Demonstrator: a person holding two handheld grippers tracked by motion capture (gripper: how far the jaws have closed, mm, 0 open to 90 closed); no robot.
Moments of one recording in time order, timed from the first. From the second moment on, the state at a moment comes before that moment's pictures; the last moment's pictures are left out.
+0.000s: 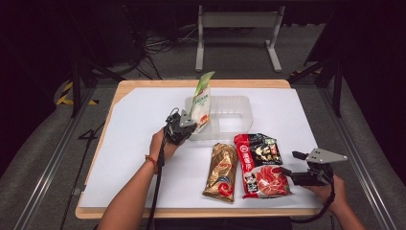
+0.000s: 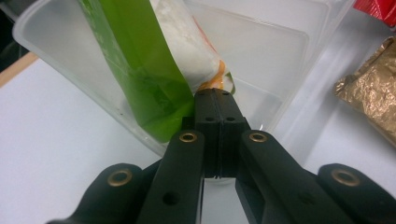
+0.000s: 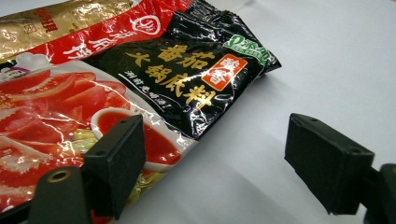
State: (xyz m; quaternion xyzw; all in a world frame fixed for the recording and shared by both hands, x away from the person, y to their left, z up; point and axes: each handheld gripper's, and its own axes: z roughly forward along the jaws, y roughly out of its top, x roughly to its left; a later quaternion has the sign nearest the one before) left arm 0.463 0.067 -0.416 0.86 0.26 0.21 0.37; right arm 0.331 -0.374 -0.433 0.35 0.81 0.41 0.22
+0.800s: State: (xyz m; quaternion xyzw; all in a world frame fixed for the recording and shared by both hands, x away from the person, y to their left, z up) left arm 0.425 0.056 -0.432 0.88 0.19 0.01 0.44; right arm 0.331 -0.373 -0.431 0.34 0.81 0.41 0.22
